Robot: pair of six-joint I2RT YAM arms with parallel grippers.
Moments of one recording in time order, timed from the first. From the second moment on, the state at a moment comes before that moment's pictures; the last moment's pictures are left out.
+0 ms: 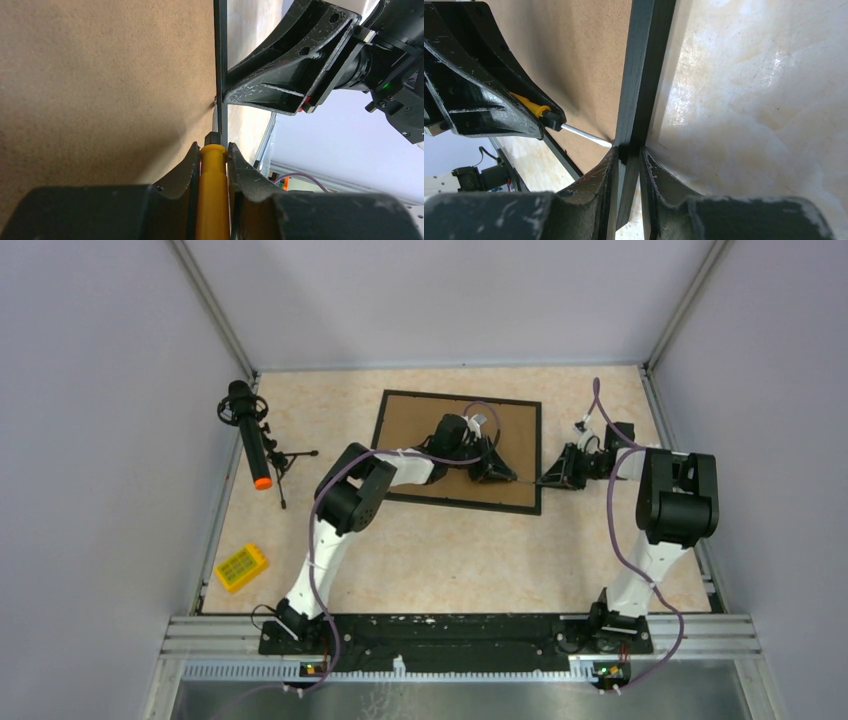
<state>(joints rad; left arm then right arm) -0.66 2.34 1.52 0.34 0.69 -1.08 -0.15 1.89 0.98 -0.20 -0.84 0.14</state>
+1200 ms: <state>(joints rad) -0.63 2.27 1.42 0.34 0.67 -1.09 -0.13 1.93 1.00 -0.21 -0.87 0.21</state>
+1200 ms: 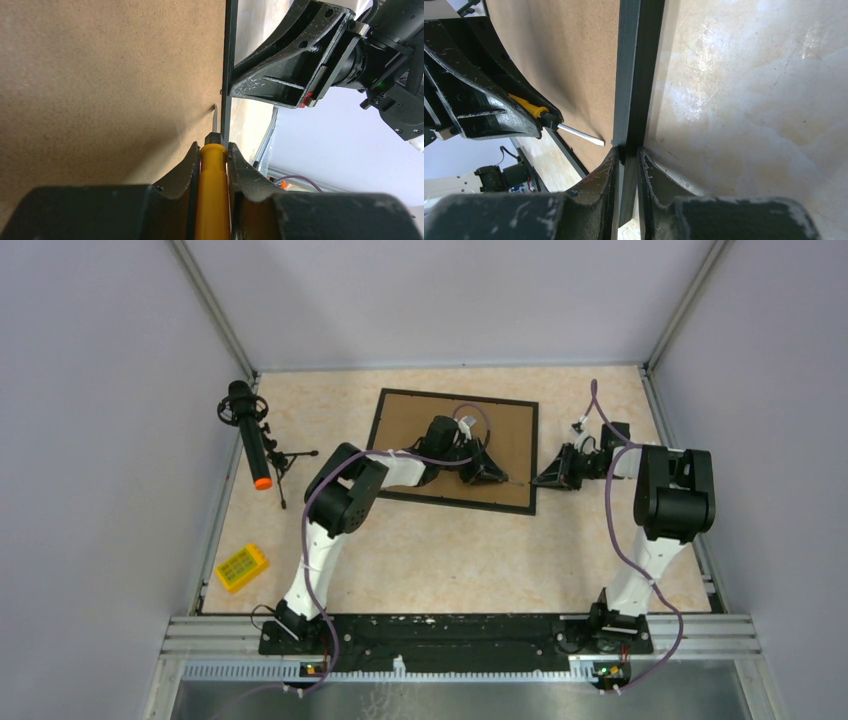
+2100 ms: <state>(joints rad) -0.65 2.34 1.52 0.35 0.67 -1.11 -0.13 1.93 1.00 -0.21 -0.87 0.21</state>
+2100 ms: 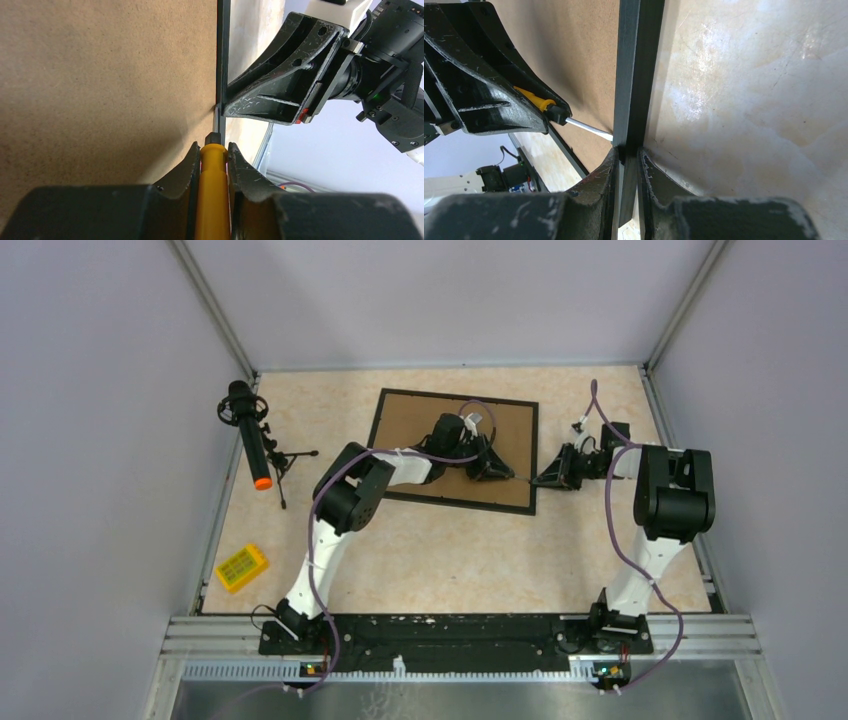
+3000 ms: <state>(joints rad) -0.62 2.29 1.44 0.34 0.65 -1.10 -0.10 1.94 1.00 -0.20 -0.88 0.22</state>
